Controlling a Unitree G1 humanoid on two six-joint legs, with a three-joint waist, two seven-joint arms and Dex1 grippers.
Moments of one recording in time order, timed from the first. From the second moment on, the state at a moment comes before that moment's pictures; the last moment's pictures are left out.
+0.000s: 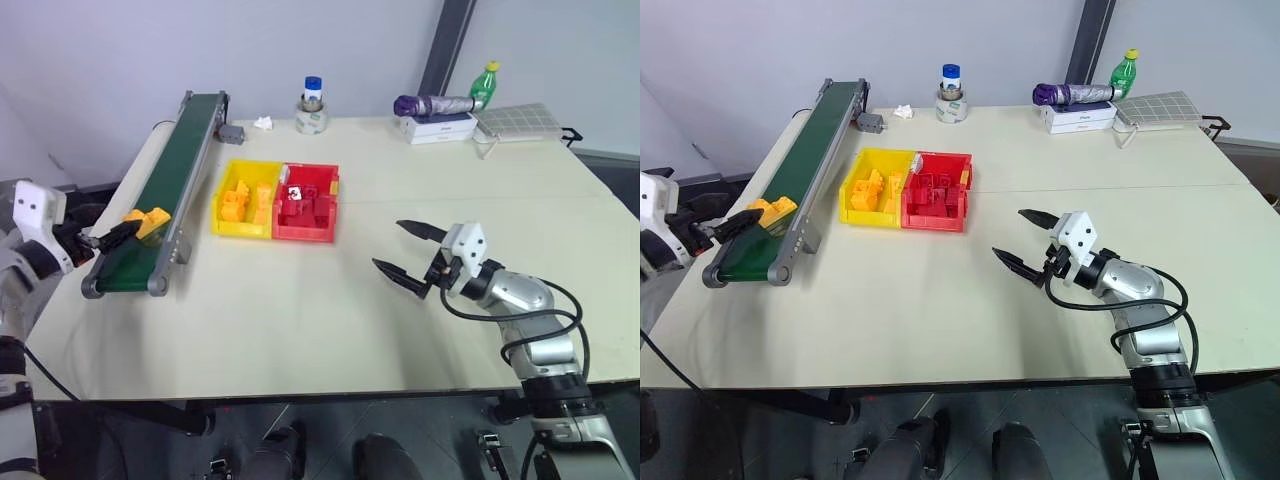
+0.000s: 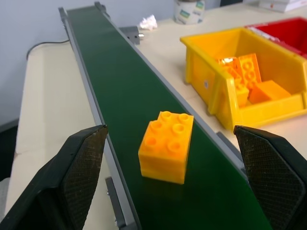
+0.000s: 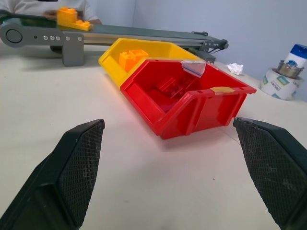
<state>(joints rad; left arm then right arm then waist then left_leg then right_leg) -0.55 0.90 0.35 0.65 -0.39 0.18 -0.96 -0.37 -0.52 -0.05 0.07 0.33 -0.03 0.91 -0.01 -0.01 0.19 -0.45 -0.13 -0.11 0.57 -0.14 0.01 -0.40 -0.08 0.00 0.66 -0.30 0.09</state>
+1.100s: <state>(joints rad) -0.81 0.48 0.25 0.40 -0.36 0.27 -0.50 -0.40 -0.52 -0.04 0.07 0.32 -0.04 0.89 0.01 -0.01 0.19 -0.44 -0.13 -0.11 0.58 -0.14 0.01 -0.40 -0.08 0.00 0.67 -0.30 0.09</state>
